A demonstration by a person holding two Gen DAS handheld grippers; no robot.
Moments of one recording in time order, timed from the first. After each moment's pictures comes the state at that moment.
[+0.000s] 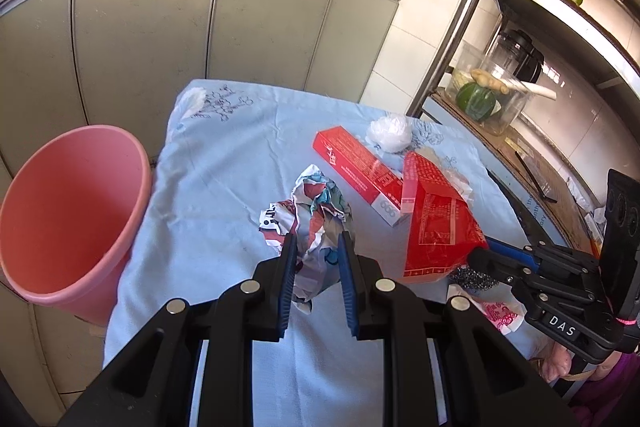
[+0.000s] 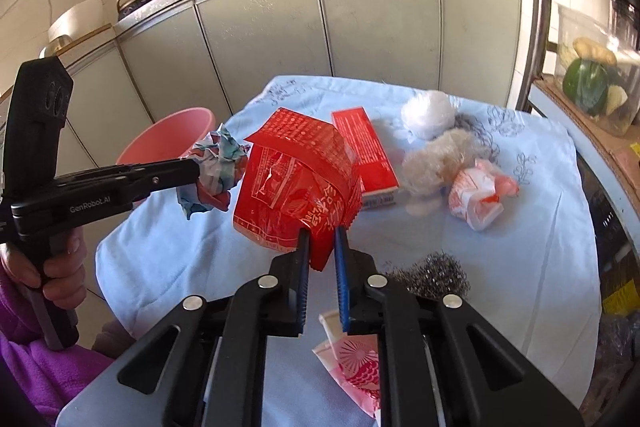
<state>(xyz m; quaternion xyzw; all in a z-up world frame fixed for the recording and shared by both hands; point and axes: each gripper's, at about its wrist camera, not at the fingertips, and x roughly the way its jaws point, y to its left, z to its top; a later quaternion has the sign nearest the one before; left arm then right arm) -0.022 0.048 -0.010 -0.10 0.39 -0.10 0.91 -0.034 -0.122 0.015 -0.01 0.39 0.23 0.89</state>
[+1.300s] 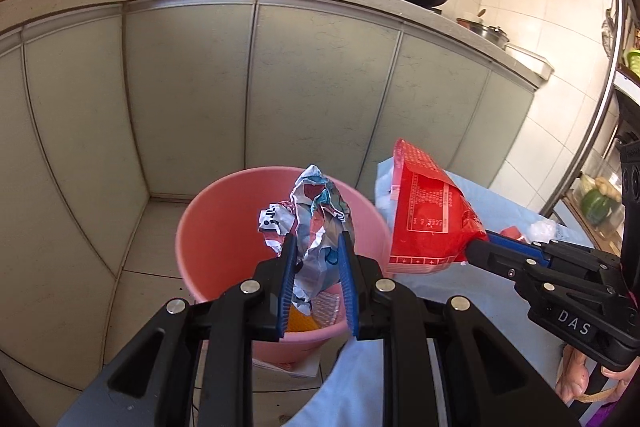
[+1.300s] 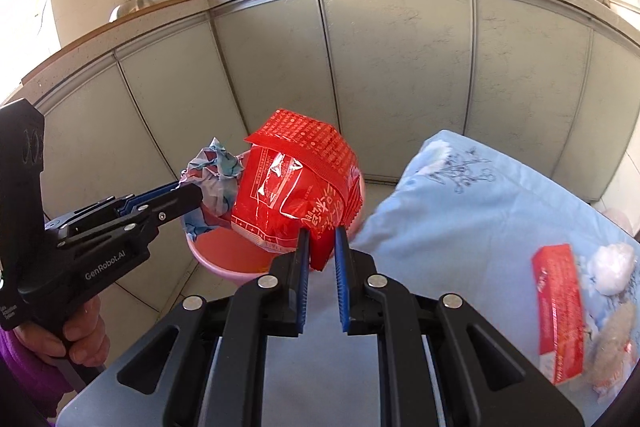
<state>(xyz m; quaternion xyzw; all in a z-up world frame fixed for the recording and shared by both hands) -0.060 0.203 0.005 -0.14 0.30 0.15 0.93 0.031 0.083 0.032 -0.06 0.37 0.39 0.84</state>
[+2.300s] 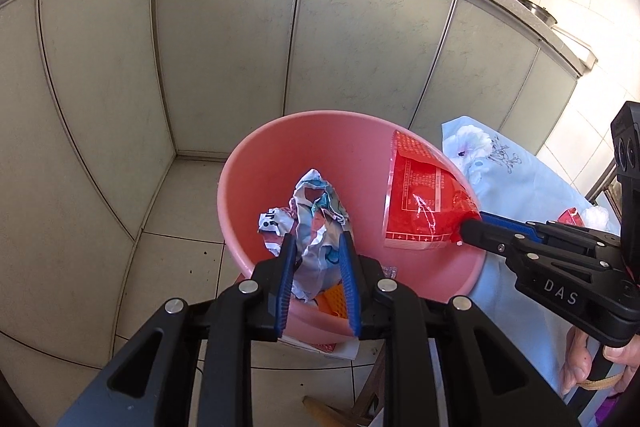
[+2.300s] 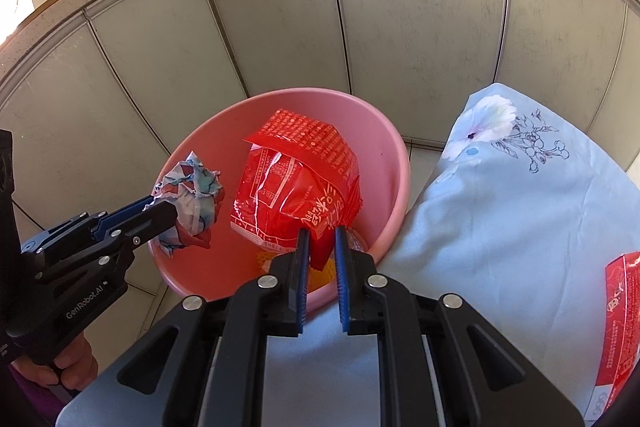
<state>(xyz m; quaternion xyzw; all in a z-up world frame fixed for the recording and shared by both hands) -0.045 0.249 -0.056 -0.16 0.36 0.19 0.90 0.065 0.155 -0.026 -0.09 0.44 0.38 0.81</state>
